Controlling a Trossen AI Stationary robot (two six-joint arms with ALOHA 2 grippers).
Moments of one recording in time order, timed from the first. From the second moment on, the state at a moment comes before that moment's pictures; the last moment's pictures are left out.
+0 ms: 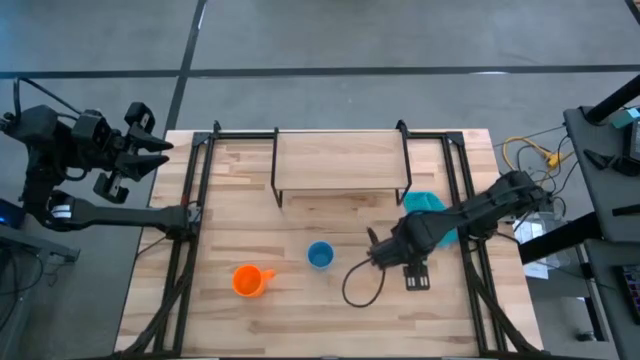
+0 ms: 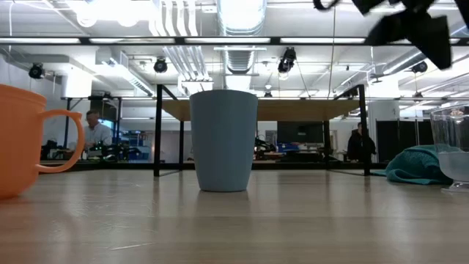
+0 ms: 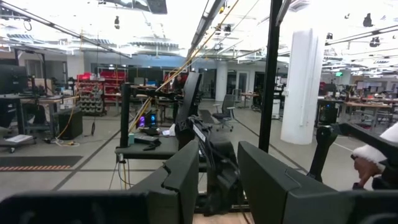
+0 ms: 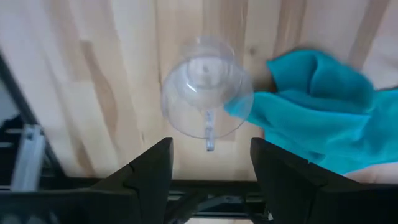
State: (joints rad) left arm 0.19 0.72 1.48 -0.61 0.27 -0.09; right arm 0.40 1.66 1.42 -1.47 -0.16 0.39
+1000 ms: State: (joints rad) left arm 0.19 0.72 1.48 -0.61 0.27 -0.09; right arm 0.39 1.66 1.28 -1.26 0.03 0.35
